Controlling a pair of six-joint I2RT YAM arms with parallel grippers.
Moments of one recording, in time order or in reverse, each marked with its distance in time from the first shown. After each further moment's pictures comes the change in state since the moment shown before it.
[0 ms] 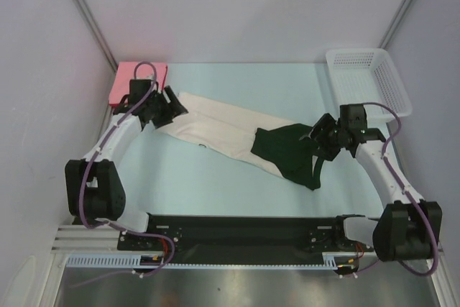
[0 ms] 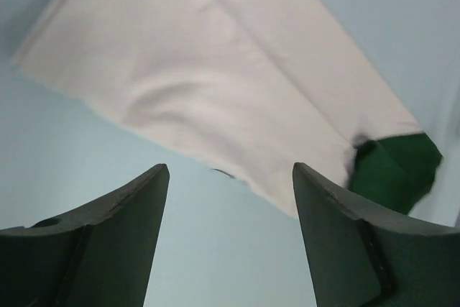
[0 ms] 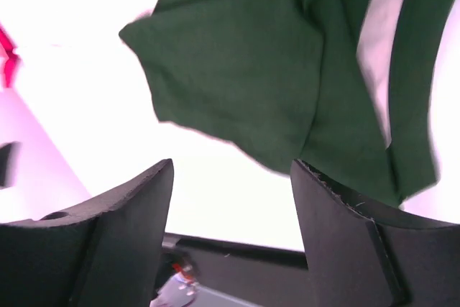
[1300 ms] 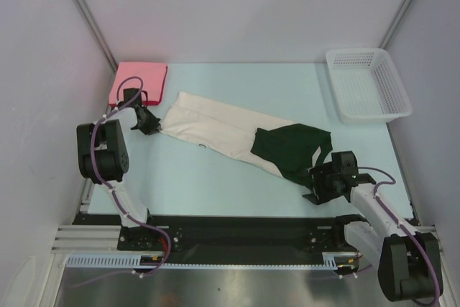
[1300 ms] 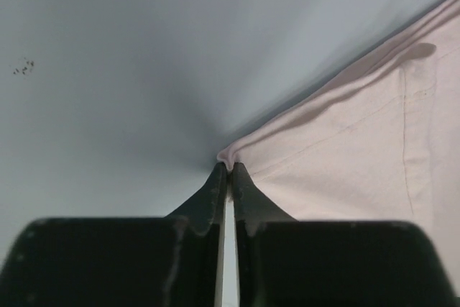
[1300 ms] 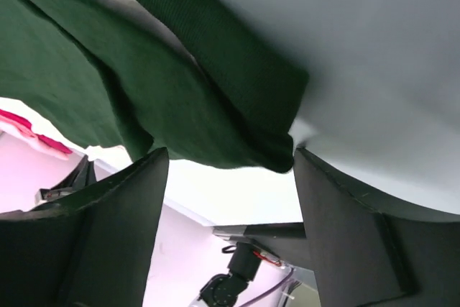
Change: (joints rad) left arm 0.233 0.387 0.010 0.089 -0.209 -0.145; right arm 0.053 -0.317 -0.567 0.109 0.019 0.619
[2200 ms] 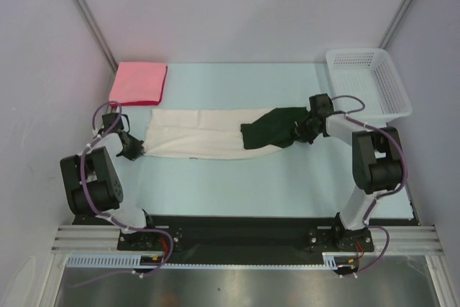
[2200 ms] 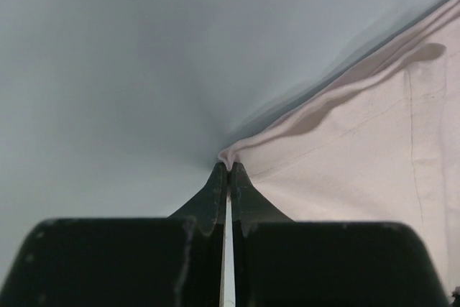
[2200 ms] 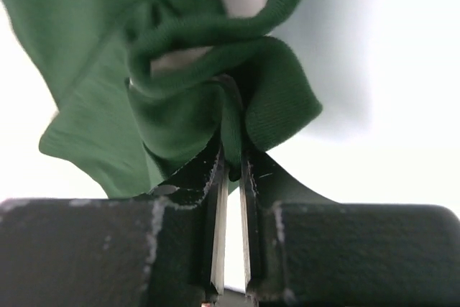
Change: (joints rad) left arm 0.178 -0.298 -0.339 -0.006 -0.057 -0.022; right arm 0.058 0.780 0.607 0.204 0.152 -0.436
